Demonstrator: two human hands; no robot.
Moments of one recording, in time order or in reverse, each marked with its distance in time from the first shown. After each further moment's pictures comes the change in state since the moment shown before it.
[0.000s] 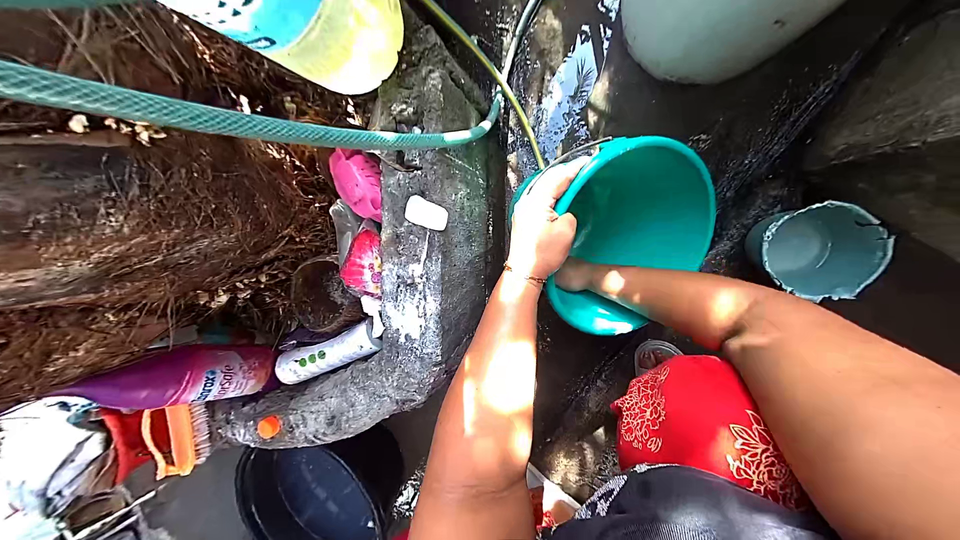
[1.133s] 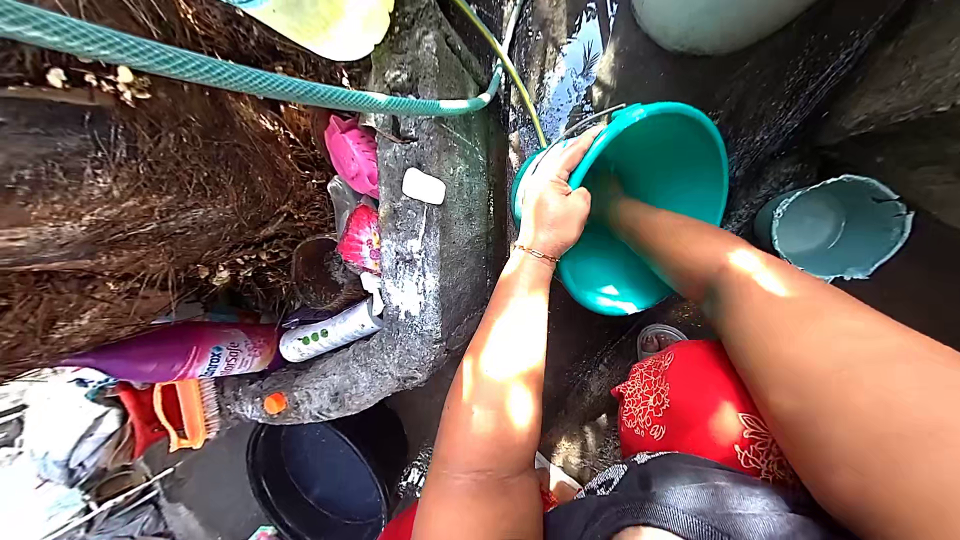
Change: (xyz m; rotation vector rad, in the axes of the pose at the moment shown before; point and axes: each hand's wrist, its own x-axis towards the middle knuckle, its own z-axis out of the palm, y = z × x) left_hand -0.005 0.007 0.012 -0.012 0.010 0.032; right_hand -0.013 0.004 -0.090 -0.322 0.198 0.077
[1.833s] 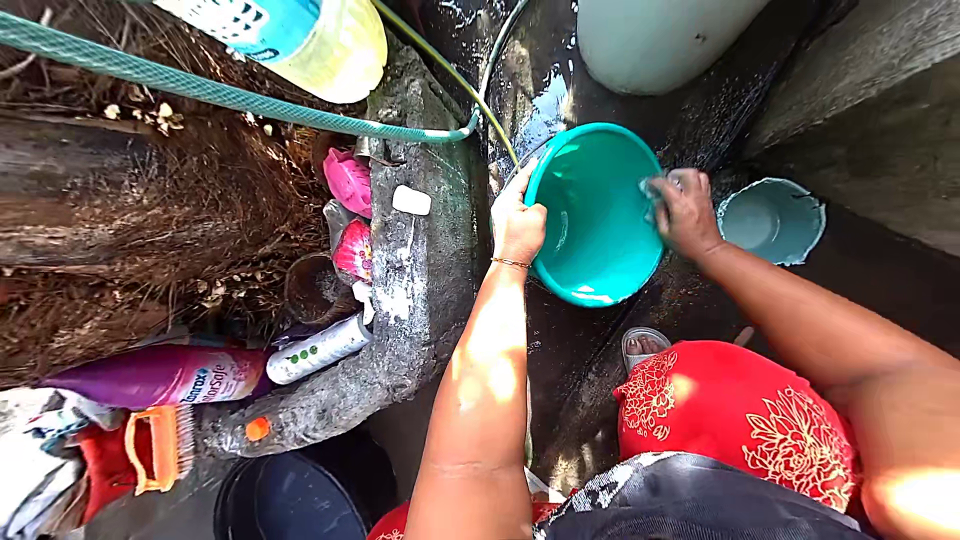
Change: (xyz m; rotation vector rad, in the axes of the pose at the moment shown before) left_hand -0.020 0.001 0.000 -0.020 0.112 -0.183; right_hand -0.126 0.111 0.034 0.092 0.840 -0.058
